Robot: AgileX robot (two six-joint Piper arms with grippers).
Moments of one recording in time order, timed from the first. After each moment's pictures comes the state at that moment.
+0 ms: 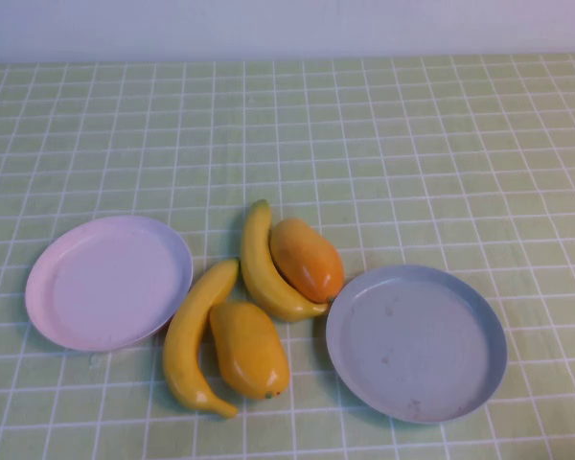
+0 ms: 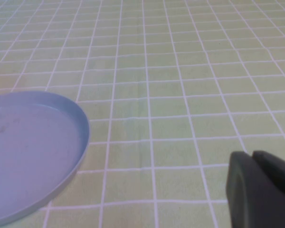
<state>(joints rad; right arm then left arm) 0.08 -0.01 0.03 -0.02 0.36 0.10 -0.13 -0.01 0.03 0.06 0.38 0.03</state>
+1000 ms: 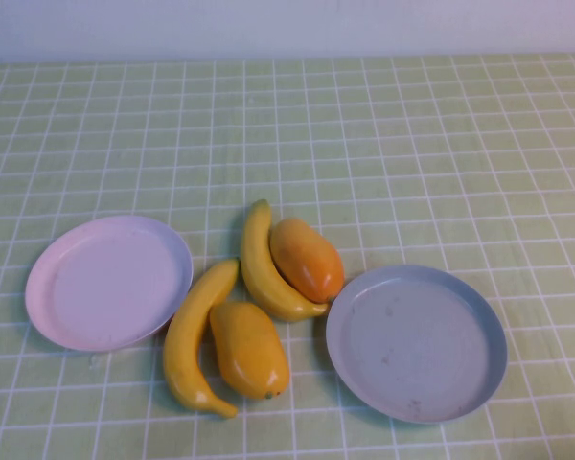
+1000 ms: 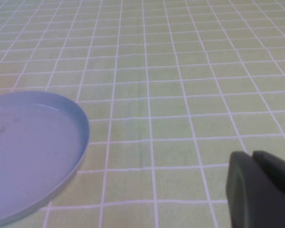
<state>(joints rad) 0.08 -0.01 0.03 -0.02 0.36 0.10 -0.13 -0.01 0.03 0.10 0.38 0.03</state>
